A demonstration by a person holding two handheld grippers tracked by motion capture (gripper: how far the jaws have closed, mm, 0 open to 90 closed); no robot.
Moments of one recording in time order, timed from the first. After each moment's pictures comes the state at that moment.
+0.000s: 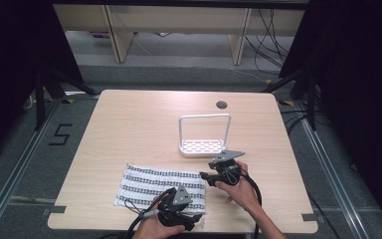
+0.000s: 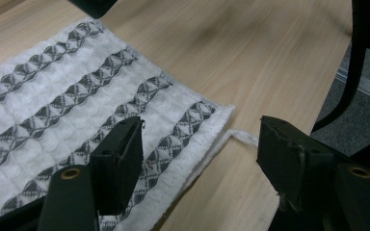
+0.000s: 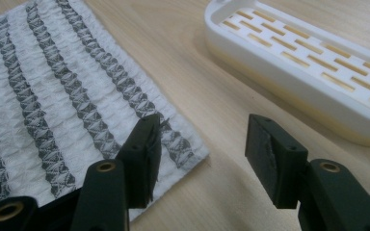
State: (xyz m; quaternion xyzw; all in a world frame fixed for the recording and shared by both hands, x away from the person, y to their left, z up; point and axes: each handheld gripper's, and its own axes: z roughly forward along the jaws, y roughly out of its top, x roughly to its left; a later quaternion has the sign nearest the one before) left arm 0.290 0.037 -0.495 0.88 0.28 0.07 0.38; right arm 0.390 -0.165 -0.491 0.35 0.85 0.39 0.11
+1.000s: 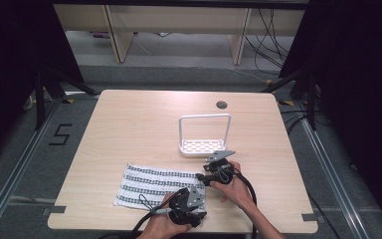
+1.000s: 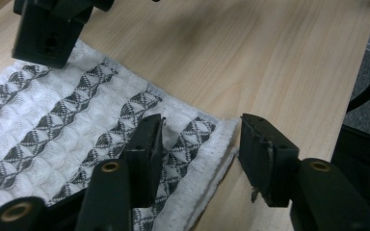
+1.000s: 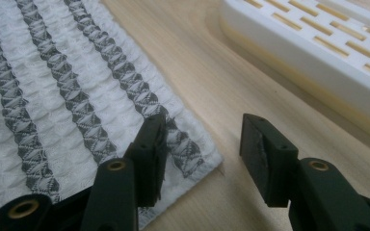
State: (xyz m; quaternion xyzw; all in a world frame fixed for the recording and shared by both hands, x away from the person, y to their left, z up) left arm 0.297 0.013 -0.506 0.90 0.23 0.10 0.34; right arm 0.399 -0.148 -0.506 0.35 0.86 0.36 0.09
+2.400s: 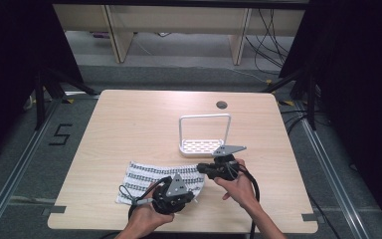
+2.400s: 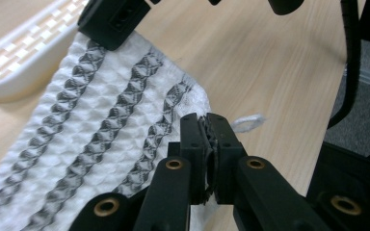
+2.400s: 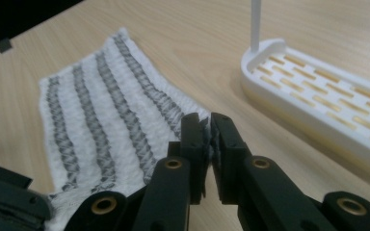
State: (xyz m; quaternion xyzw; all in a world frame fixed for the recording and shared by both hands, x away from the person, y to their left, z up) left arm 0.305 0.055 -0.457 0.88 0.24 0.11 0.40; right arm 0.387 -0.155 -0.462 0.35 0.83 0.43 0.06
